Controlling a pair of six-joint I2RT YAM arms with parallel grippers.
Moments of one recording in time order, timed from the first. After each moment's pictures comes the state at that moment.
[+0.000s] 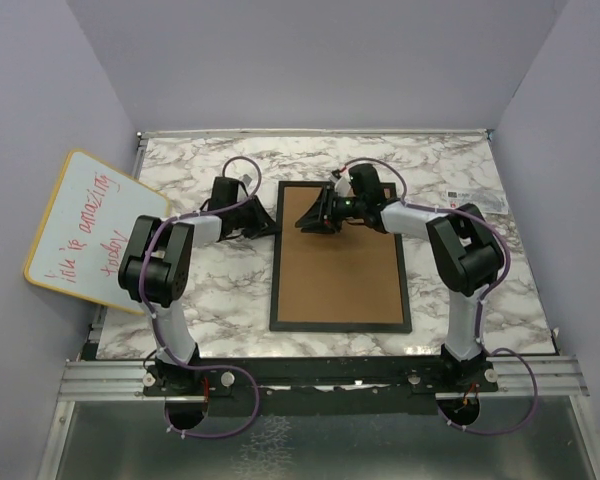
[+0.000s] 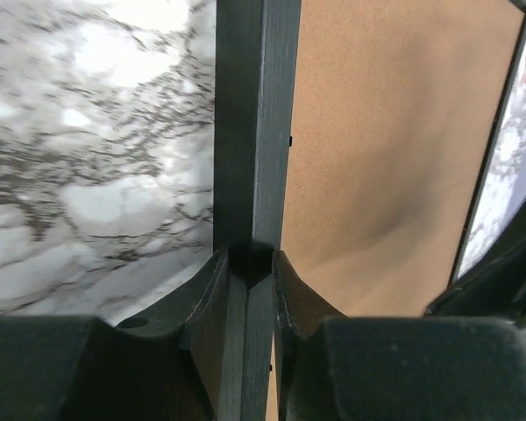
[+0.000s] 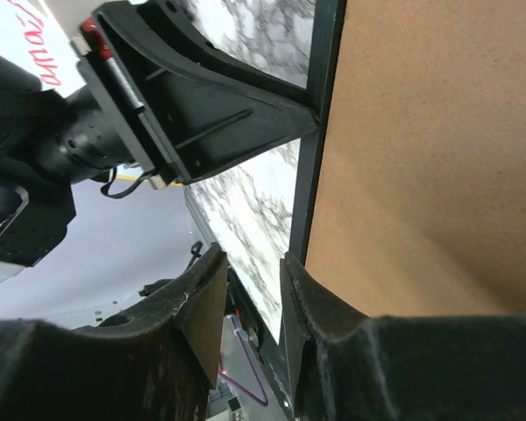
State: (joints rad) left arm -0.21 1.87 1.00 0.06 0.52 -0.64; right arm 0.48 2.01 1.24 0.17 -0.78 0.96
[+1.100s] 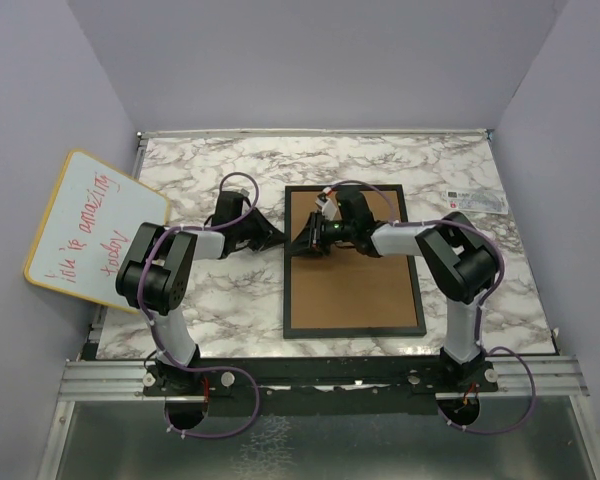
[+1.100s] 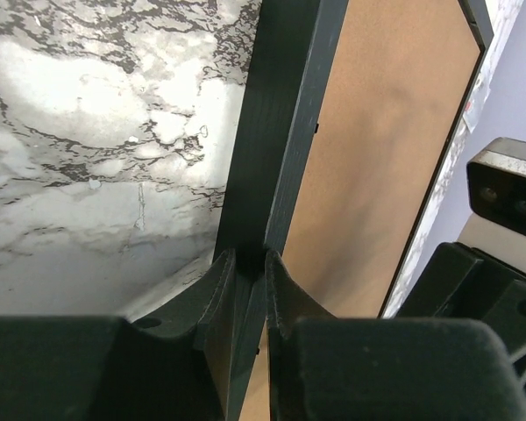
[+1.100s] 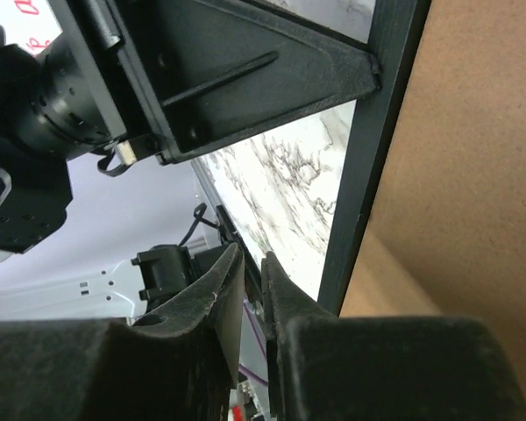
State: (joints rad) left arm -0.28 1.81 0.81 0.27 0.48 -0.96; right arm 0.60 1.97 1.04 0.37 -0.77 1.05
